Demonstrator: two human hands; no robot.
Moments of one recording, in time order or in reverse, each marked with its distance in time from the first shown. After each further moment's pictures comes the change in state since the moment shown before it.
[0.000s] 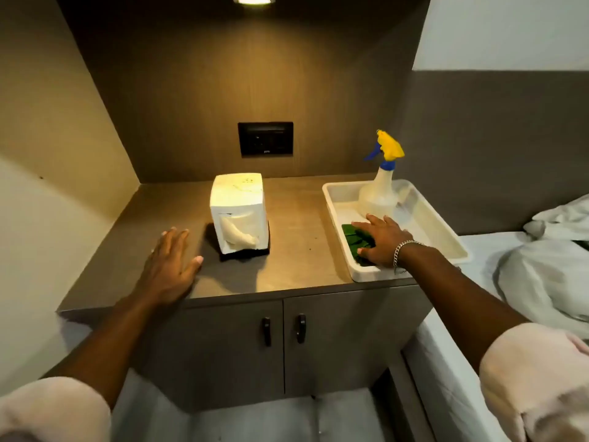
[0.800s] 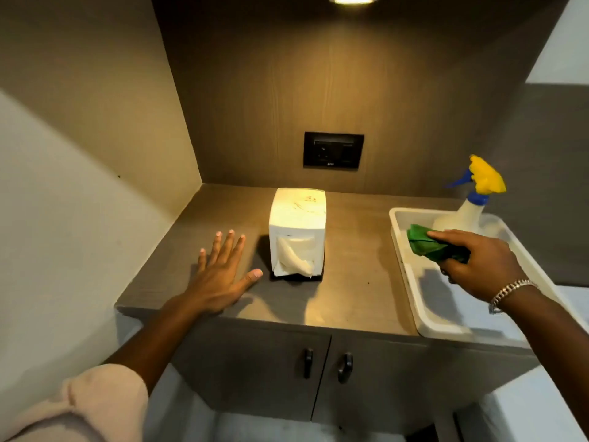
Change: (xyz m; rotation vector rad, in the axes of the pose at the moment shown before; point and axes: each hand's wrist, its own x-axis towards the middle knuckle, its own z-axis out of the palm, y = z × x) left_hand 0.024 -0.012 0.001 0.143 -0.145 -0.003; right_hand -0.005 -0.024 -0.047 0.277 0.370 -0.104
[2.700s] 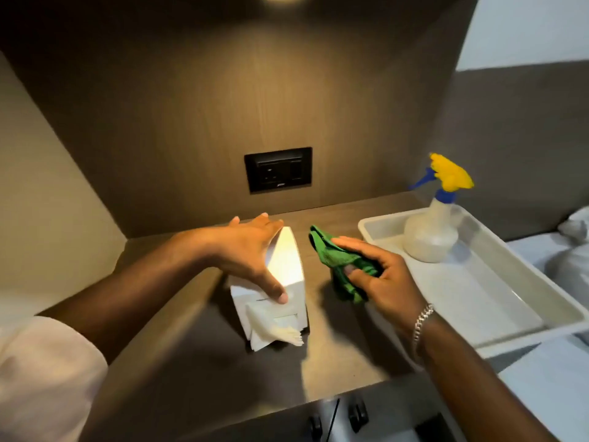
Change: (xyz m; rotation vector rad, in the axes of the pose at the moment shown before) left_hand 0.129 0.129 -0.132 0.292 -0.520 0.469; right_hand 0.031 -0.085 0.080 0.800 0.084 0.028
